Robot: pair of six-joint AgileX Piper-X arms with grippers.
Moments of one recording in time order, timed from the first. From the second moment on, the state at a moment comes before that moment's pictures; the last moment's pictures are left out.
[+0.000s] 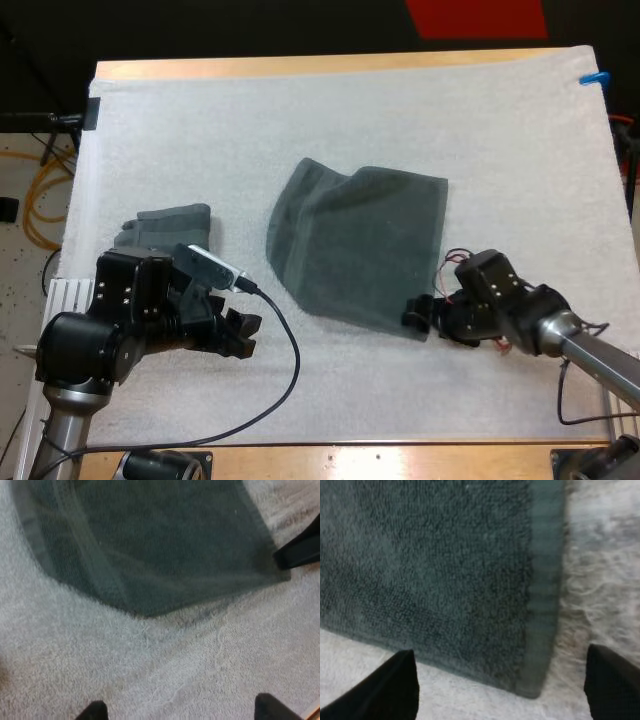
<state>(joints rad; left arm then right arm) -0.21 0.83 -0.93 1.25 0.40 -1.63 0.56 1.40 -0.59 0.41 -0.36 -1.08</state>
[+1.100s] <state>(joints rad) -0.21 0.95 -0.84 1.13 0.54 -1.65 0.56 1.32 -0.59 0.58 0.19 -1.31</state>
